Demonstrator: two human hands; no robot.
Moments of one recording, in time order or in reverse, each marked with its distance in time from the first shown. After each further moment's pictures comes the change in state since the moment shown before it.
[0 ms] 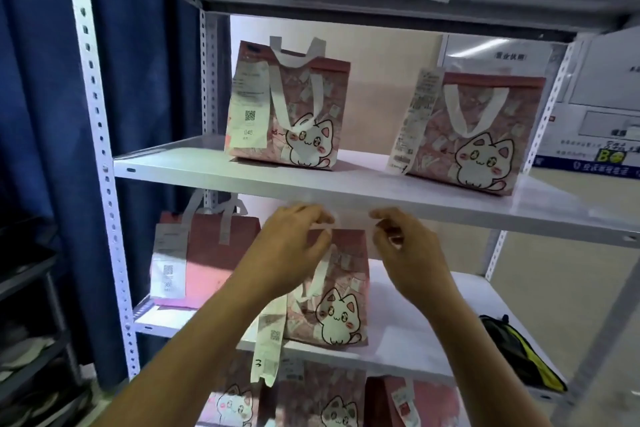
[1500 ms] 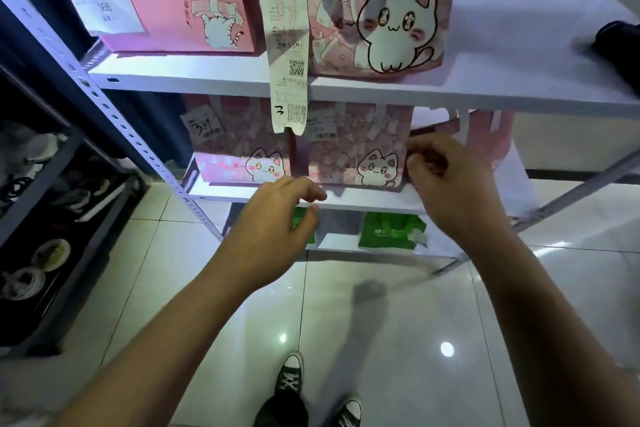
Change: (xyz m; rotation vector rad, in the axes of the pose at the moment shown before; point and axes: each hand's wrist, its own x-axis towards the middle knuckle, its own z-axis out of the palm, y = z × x) left_hand -0.249 -0.147 0.170 -0.086 -0.431 -0.325; right_hand -0.218 0.132 0.165 -0.008 -0.229 0.528
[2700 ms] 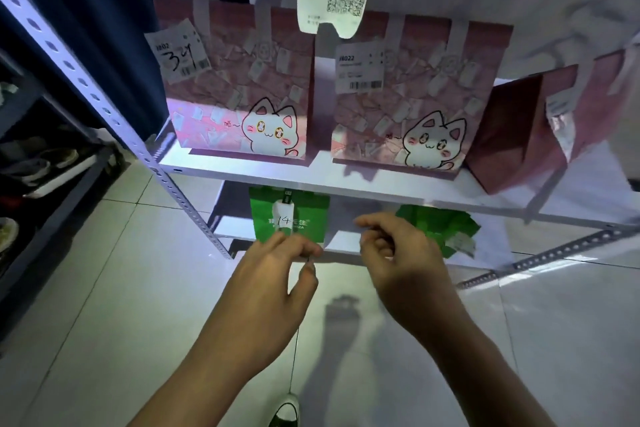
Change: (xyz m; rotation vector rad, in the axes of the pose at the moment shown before) left_hand -0.024 -0.151 0.138 -0.099 0.001 -0.174; right_hand -0.037 0.121 0.212 0.031 -0.149 -0.105
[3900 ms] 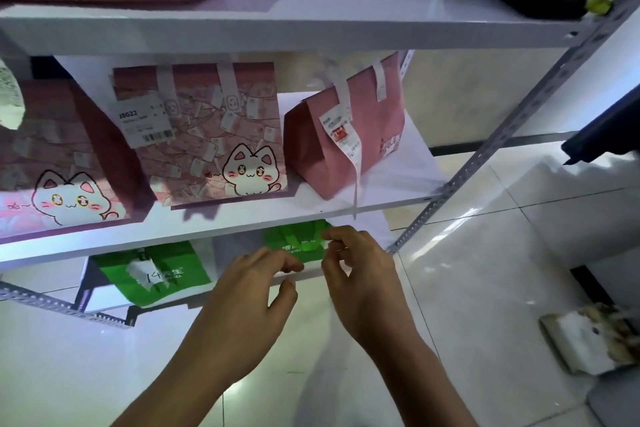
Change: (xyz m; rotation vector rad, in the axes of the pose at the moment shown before) left_hand 0.046 0.161 0.104 0.000 -0.255 0.242; right_hand -0.024 0.081 -0.153 -0.041 0.246 0.252
